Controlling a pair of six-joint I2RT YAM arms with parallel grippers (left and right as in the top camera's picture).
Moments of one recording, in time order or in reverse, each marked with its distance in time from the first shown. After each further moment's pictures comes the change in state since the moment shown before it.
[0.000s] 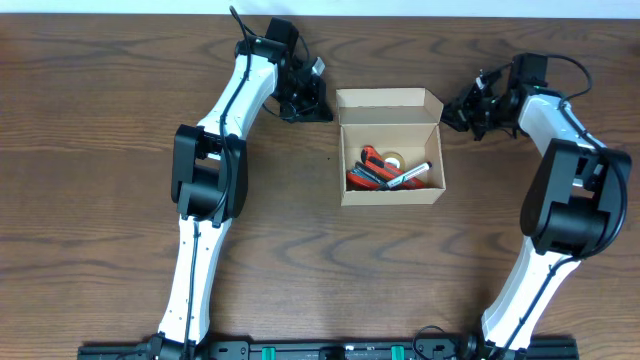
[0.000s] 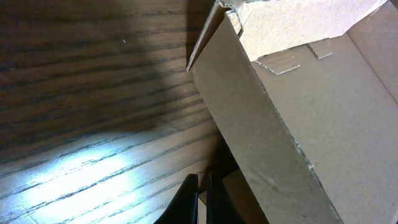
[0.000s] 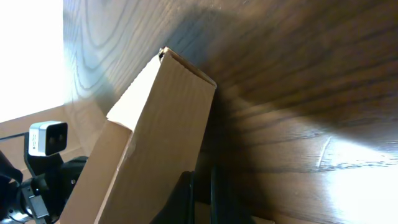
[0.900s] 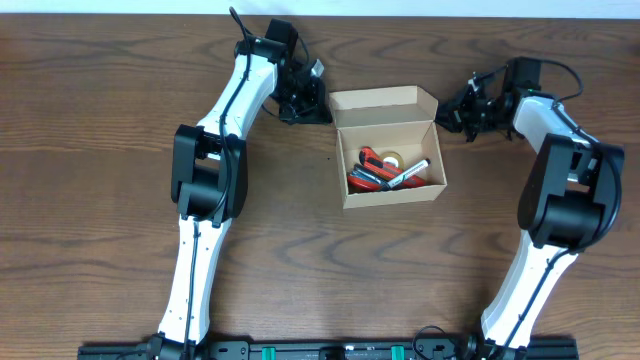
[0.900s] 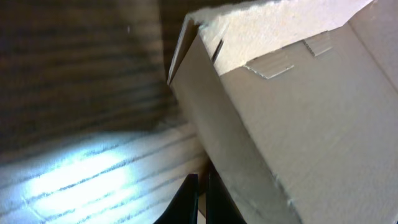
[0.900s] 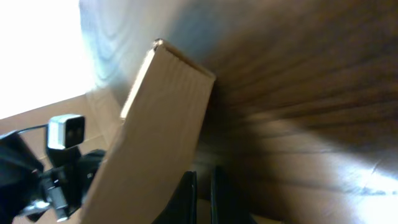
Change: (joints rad) left arm 0.000 0.000 0.000 -0.031 0.000 -0.002; right arm 0.003 0.055 -0.001 0.047 -0.101 0.030
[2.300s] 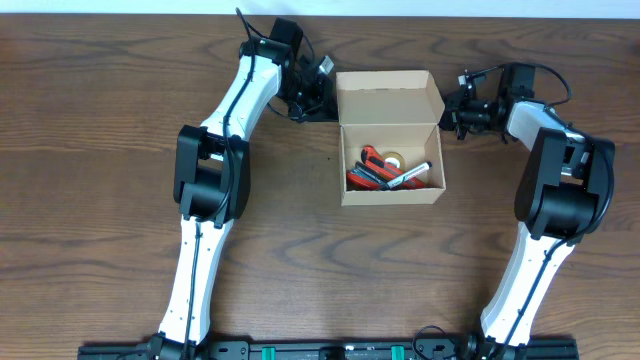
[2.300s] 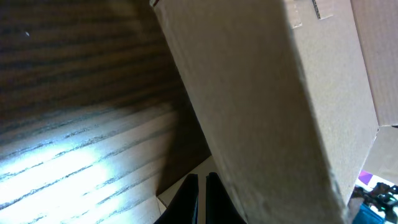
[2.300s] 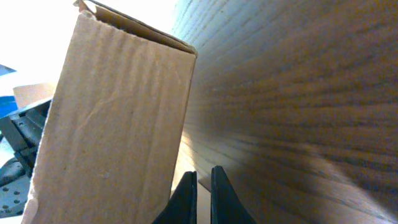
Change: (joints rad) left arm -0.014 0.000 0.000 0.055 0.113 0.000; right arm -0.002 0.071 -0.005 0.156 -0.218 -0.013
